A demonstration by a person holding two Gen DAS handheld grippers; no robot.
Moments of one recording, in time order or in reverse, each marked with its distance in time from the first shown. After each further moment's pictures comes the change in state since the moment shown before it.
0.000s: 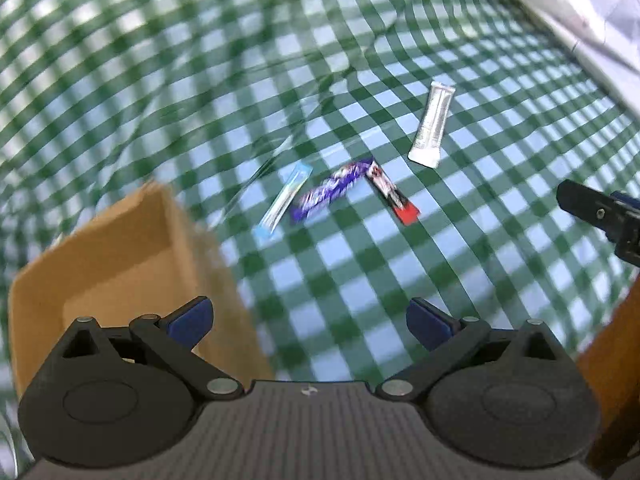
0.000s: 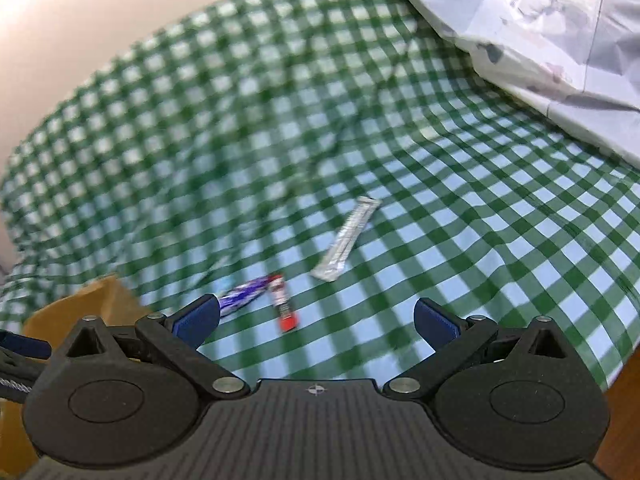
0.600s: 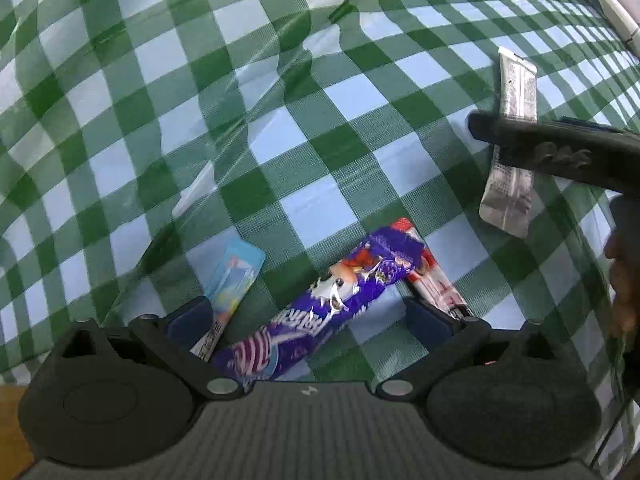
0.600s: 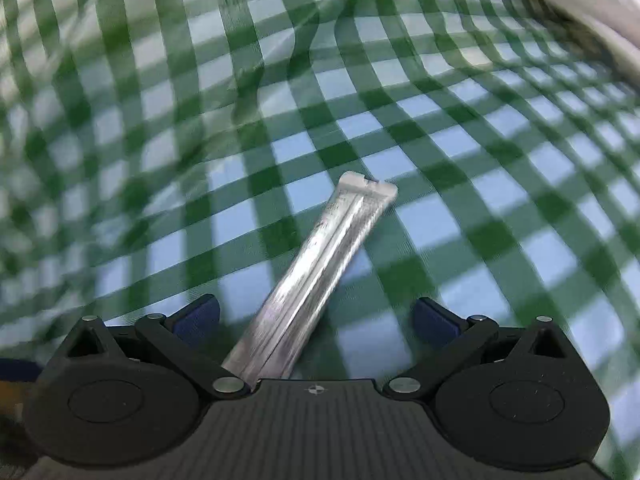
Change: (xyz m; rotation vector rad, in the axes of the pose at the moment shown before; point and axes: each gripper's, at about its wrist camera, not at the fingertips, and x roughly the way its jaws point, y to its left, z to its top) left arm 0.208 -0.008 0.102 0.015 0.100 -0.113; right arm 0.297 -0.023 0.052 -0.097 0.160 -0.111
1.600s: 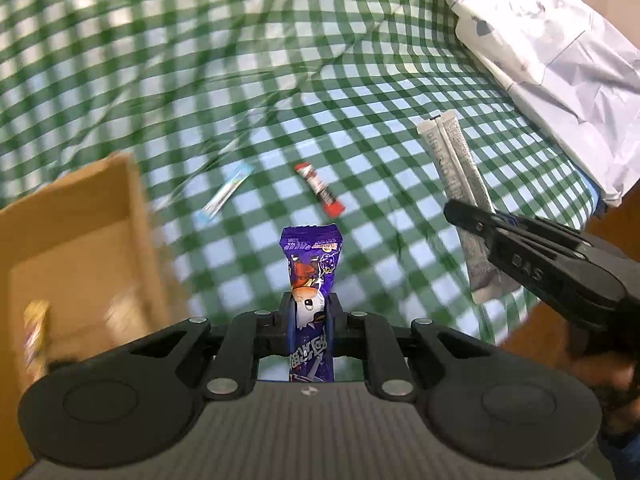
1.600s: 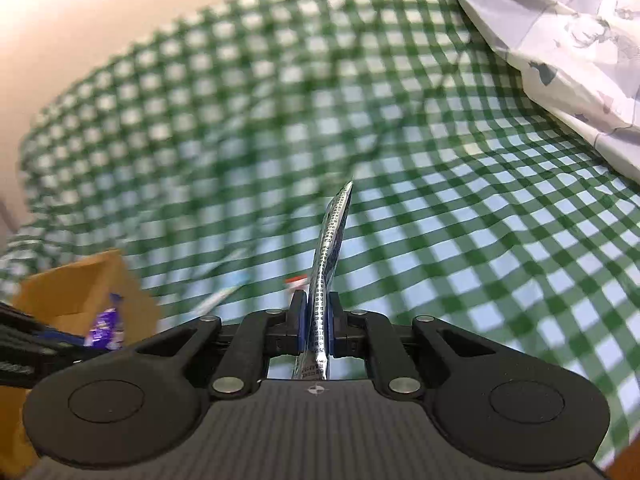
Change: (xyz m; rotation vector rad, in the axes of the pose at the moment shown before) left arm -0.269 -0.031 -0.219 -0.103 -0.234 -0.098; right arm -0.273 0.018 -0.120 -0.058 -0.211 0.209
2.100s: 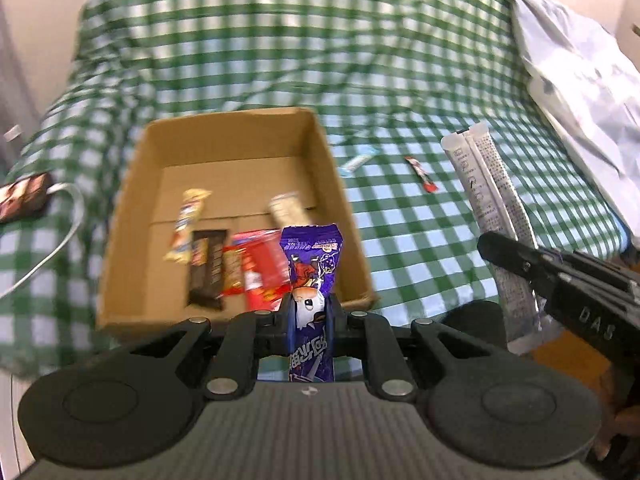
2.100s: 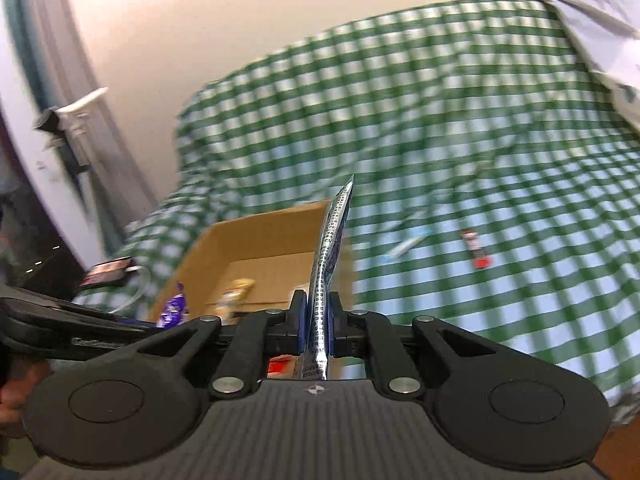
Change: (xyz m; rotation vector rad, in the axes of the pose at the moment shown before) left arm -0.160 0.087 -0.146 -0.236 -0.104 0.176; right arm -0.150 0.145 -0.062 -0.090 0.024 0.309
